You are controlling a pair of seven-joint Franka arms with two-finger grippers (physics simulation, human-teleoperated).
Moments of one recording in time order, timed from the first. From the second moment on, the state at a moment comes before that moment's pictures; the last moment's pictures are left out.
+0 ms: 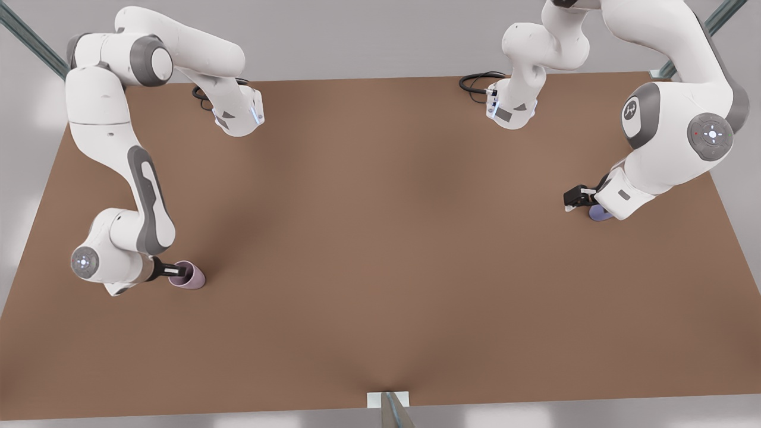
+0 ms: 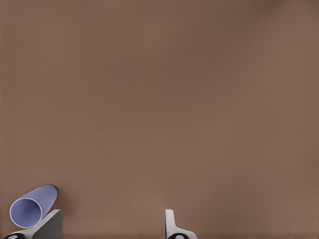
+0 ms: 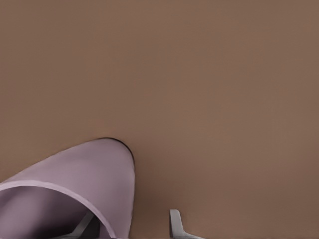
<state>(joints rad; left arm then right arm) -0.33 0.14 0.28 -1.52 -0.07 1.58 0.01 -0.26 0.59 0.08 -1.75 -0.01 2.14 -0.02</state>
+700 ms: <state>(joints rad) -0.33 0.14 0.27 -1.52 -0.07 1.56 0.01 -0.09 0.51 0.38 -1.62 -0.03 2.11 0.07</state>
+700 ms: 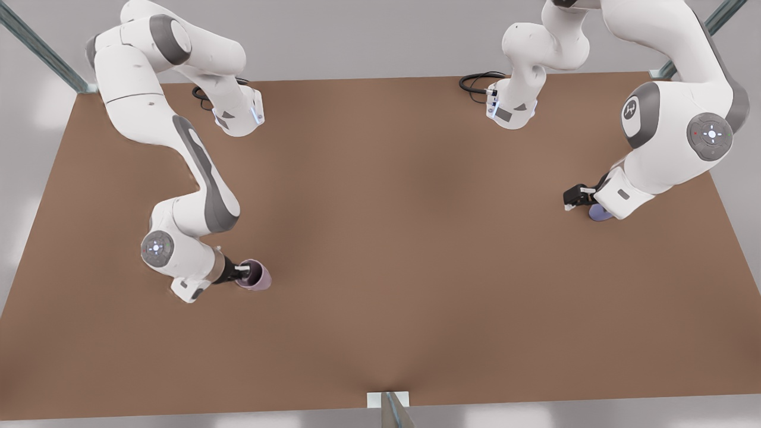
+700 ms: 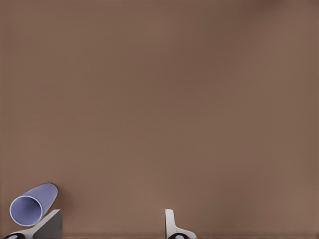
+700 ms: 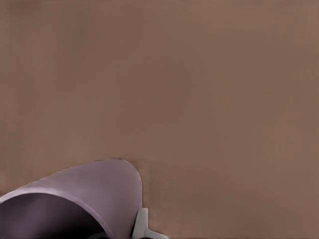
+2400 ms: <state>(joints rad) 0.11 0.33 0.47 -2.18 -0.12 2.30 0.80 0.37 0.23 0.00 -1.58 -0.07 1.98 0.94</state>
